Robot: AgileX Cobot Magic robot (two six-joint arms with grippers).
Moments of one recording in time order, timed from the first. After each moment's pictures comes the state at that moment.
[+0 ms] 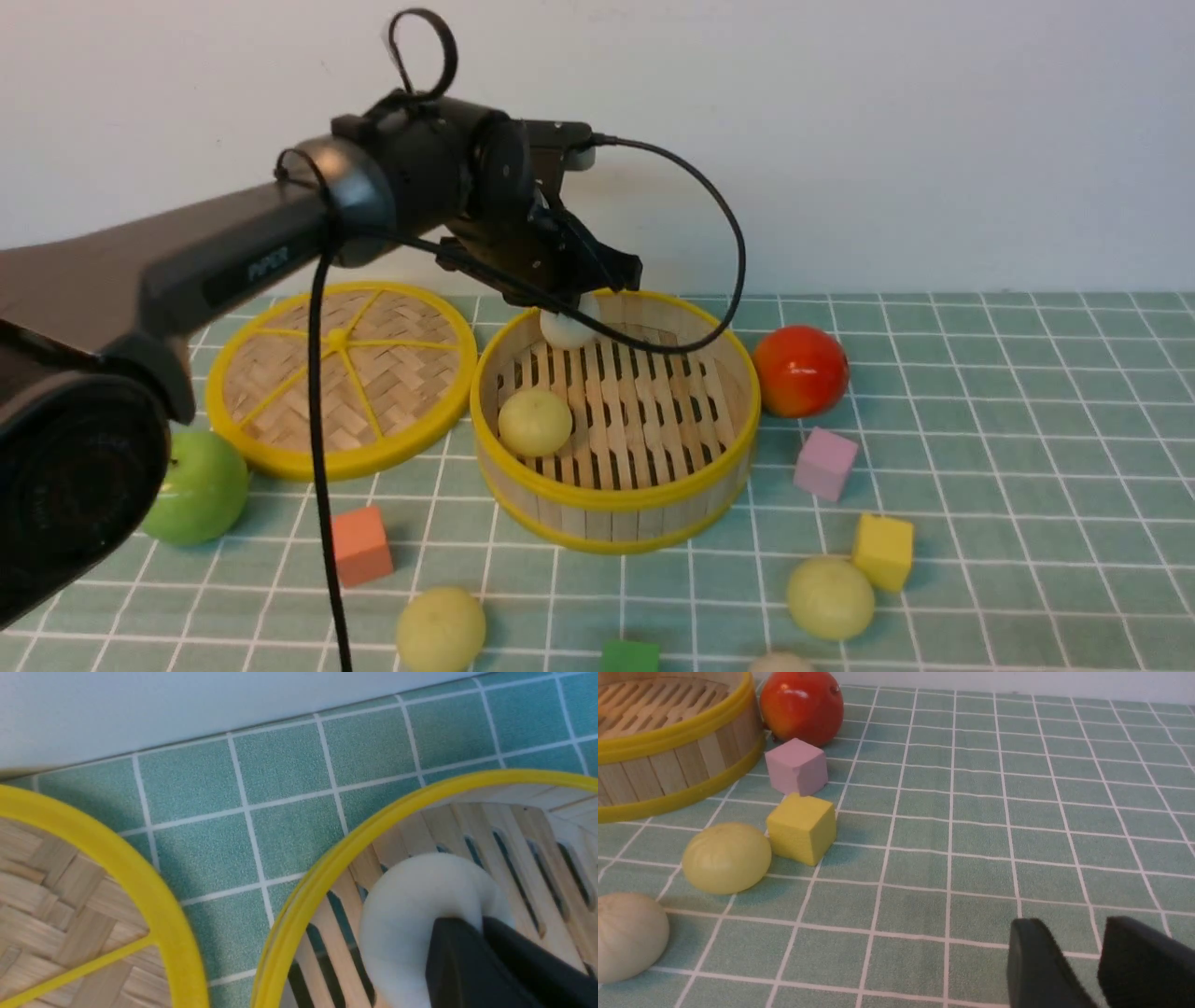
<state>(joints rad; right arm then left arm) 0.01 -0.01 0.02 0.07 0.37 -0.06 -0.43 2.19 -1.89 0.01 0.66 -0.22</state>
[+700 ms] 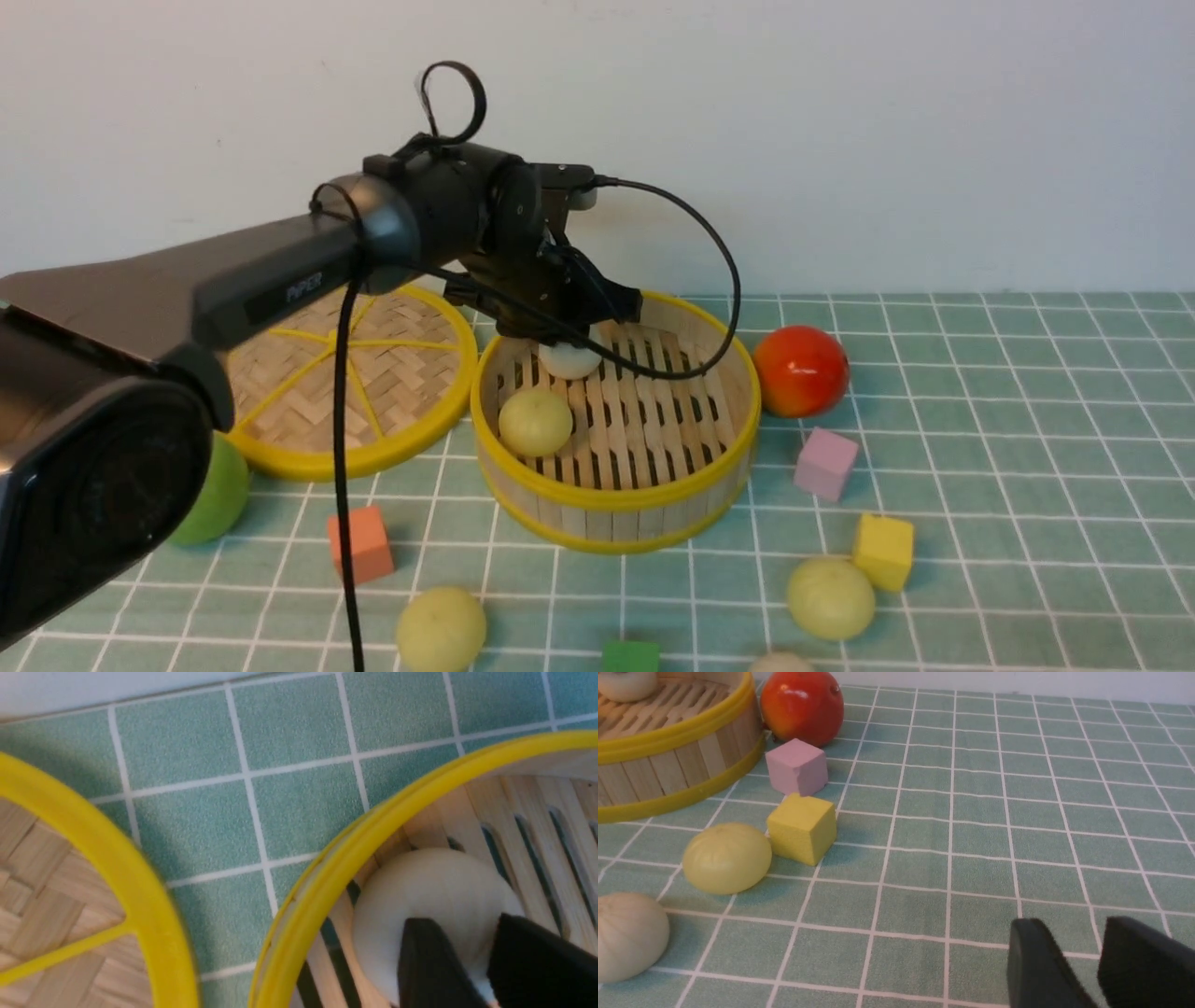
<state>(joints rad) 0.01 -0.01 0.02 0.07 0.37 -0.06 -0.43 2.23 -1.89 0.01 0.67 -0.25</state>
